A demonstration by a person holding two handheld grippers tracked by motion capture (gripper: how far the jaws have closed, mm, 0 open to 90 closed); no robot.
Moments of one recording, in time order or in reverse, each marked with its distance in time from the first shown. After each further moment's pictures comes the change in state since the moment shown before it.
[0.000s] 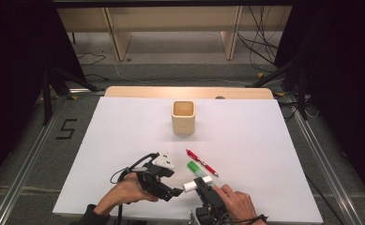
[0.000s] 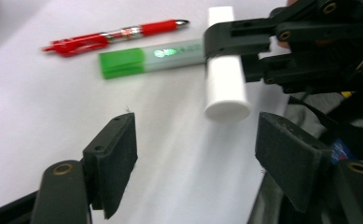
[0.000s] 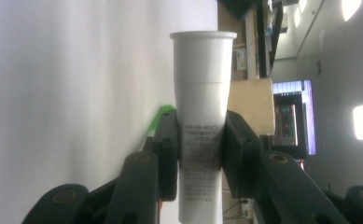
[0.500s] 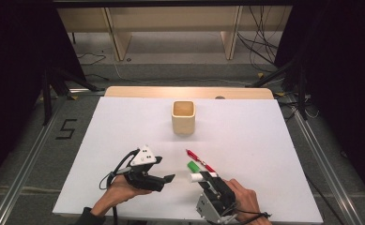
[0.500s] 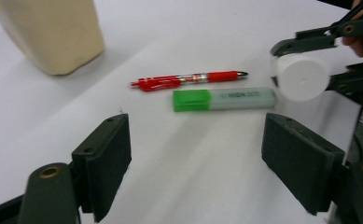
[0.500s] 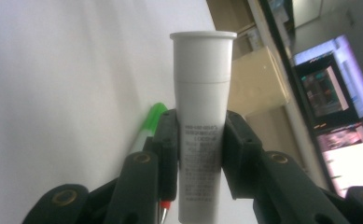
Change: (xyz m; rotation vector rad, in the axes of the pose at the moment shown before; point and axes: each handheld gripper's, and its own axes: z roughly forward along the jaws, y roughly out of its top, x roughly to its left) left arm 0.017 -0.025 -0.012 -0.255 0.176 -0.056; right arm -0.032 -0.019 0.001 -0.026 0.095 0.359
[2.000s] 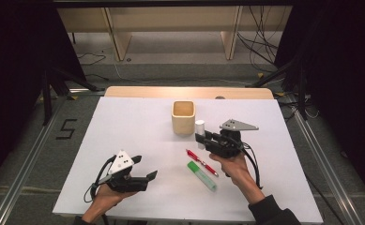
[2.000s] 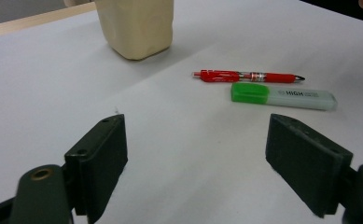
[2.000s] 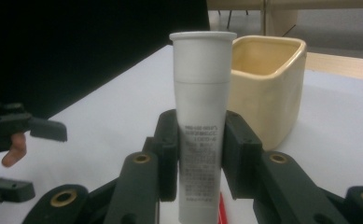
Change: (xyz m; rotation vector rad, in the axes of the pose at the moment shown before) left arm 0.021 -0.040 -0.024 -0.109 0.160 -0.082; right arm -0.126 -0.021 0.069 -0.147 0.355 1.129
